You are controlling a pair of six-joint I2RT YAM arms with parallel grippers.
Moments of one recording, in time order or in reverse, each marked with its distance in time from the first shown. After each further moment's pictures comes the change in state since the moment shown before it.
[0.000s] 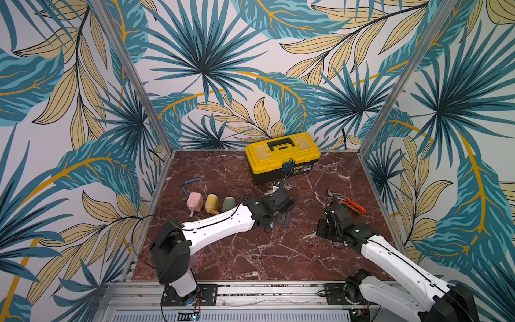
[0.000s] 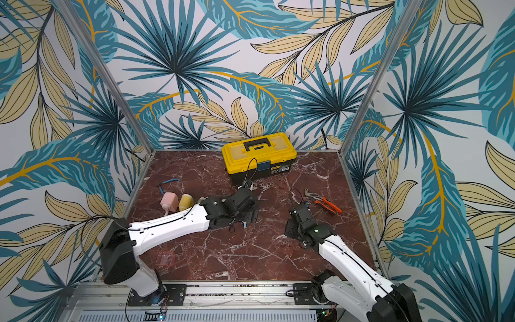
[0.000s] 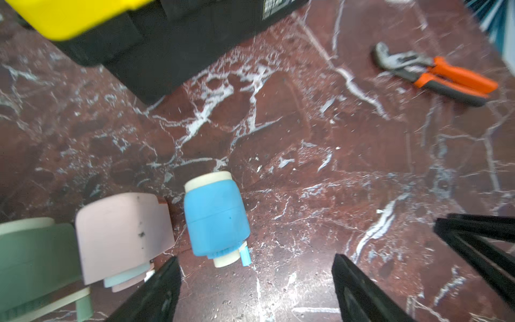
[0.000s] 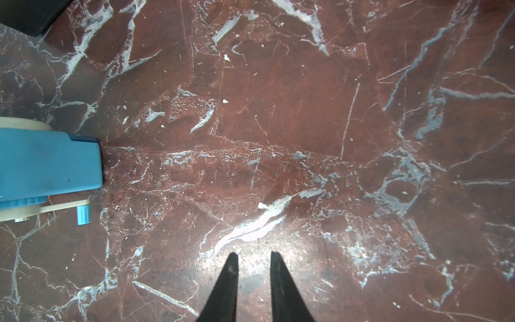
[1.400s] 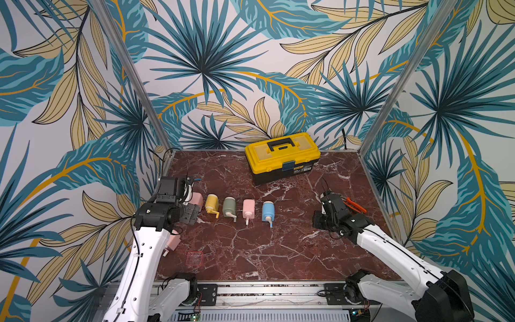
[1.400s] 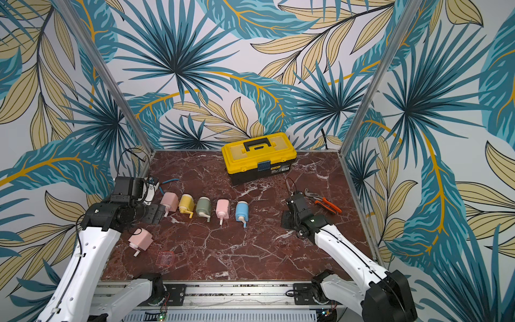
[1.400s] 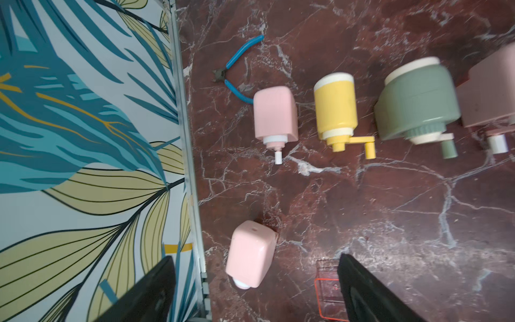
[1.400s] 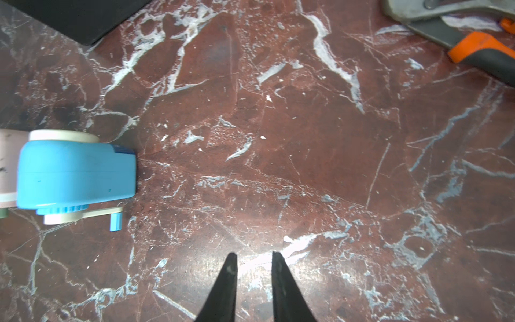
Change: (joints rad) left arm 0.961 -0.624 -0.176 -0.533 0.096 0.835; right arm -0.008 0.119 0.132 0.043 -0.051 -0.137
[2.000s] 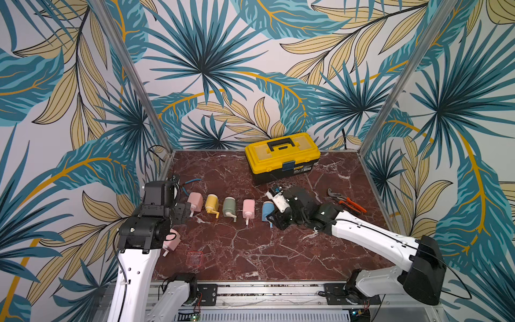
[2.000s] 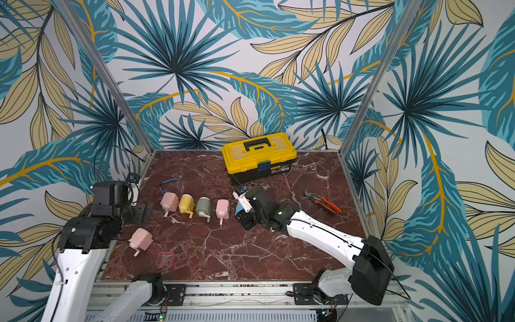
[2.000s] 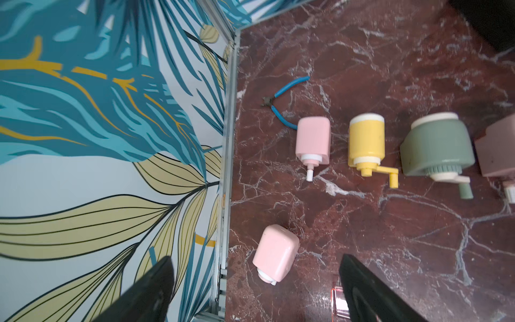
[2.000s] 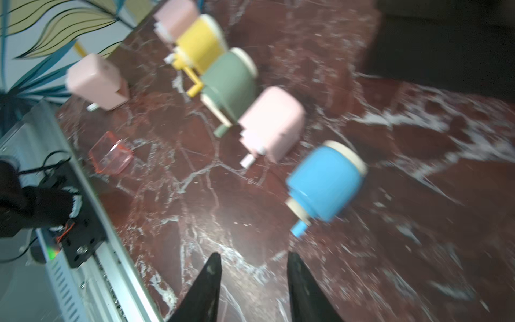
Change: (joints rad) left arm 0.005 -0.124 0.110 -0.019 -0.094 -0.112; right arm 0.446 0.312 0.351 0.145 -0.177 -0.373
